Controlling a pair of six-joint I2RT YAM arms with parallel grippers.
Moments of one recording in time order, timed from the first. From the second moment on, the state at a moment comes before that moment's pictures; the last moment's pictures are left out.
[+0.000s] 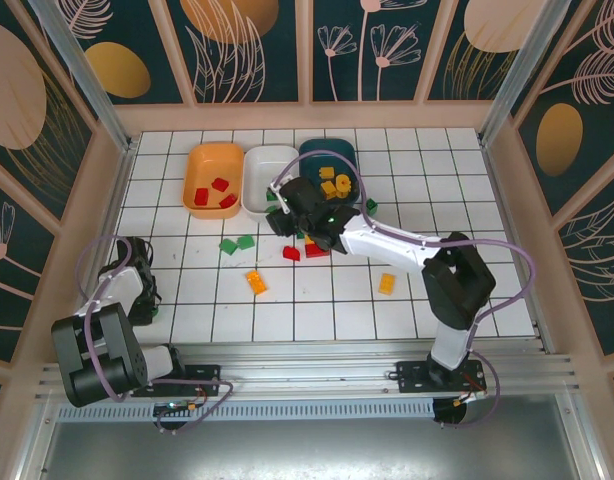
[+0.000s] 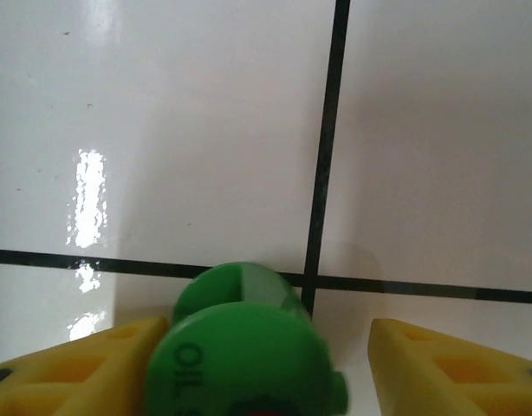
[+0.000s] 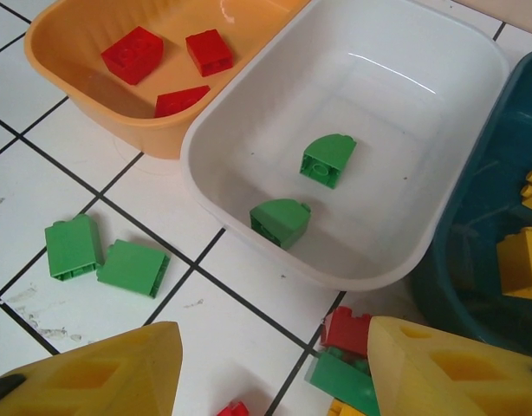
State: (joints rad) left arm 0.31 1.27 0.55 -0.66 -0.31 -1.38; right arm 0.88 1.78 1.34 -0.22 0.19 0.10
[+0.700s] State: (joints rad) left arm 0.31 1.21 0.57 -0.55 -0.18 -1.27; right arm 0.84 1.66 1.16 -0.14 0.22 0.13
